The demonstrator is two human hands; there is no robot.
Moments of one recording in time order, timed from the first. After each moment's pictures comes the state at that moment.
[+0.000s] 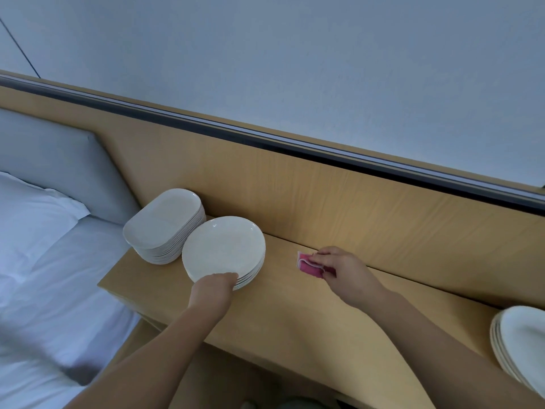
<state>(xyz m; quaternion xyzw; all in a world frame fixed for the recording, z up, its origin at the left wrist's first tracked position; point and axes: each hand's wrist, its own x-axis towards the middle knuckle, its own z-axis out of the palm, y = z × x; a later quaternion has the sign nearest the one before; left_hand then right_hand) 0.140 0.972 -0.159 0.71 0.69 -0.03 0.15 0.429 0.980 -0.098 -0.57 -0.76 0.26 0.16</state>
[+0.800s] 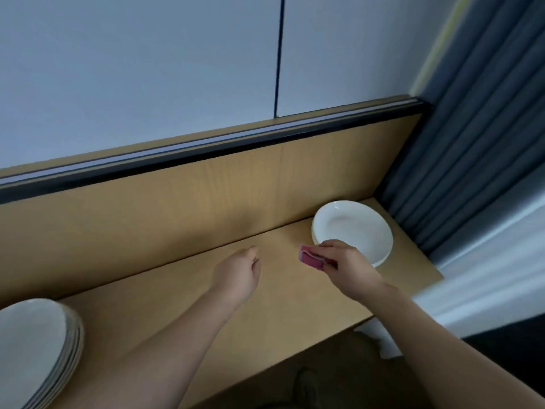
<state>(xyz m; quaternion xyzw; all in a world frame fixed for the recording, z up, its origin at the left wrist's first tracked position) 0.477 0.964 -0.146 0.90 0.36 0.09 0.23 0.660 0.801 -0.105 -0.82 -0.49 0.19 0.24</state>
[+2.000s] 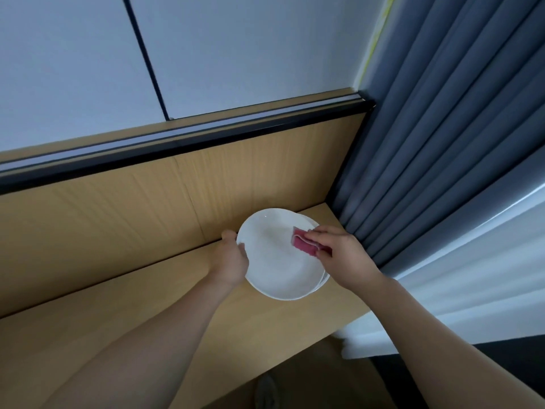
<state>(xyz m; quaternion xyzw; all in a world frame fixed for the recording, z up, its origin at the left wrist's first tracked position) 0.671 0.936 -0.165 0.78 0.47 0.07 0.42 0.825 0.765 -0.105 -0.82 -0.45 0.19 0.30</state>
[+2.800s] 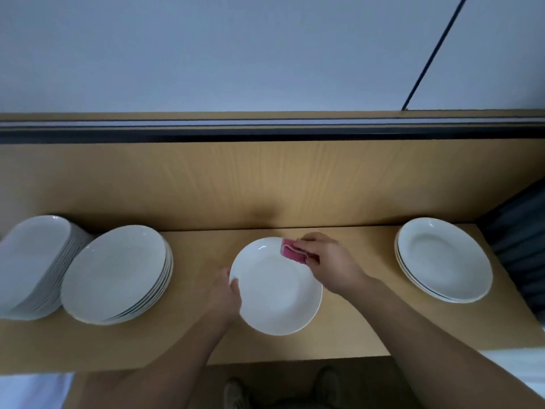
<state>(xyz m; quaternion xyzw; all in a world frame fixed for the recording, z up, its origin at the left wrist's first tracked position) 0.319 0.968 -0.203 0.61 0.66 0.09 0.42 0.550 0.922 -0.126 -0.70 -0.63 0.26 0.23</state>
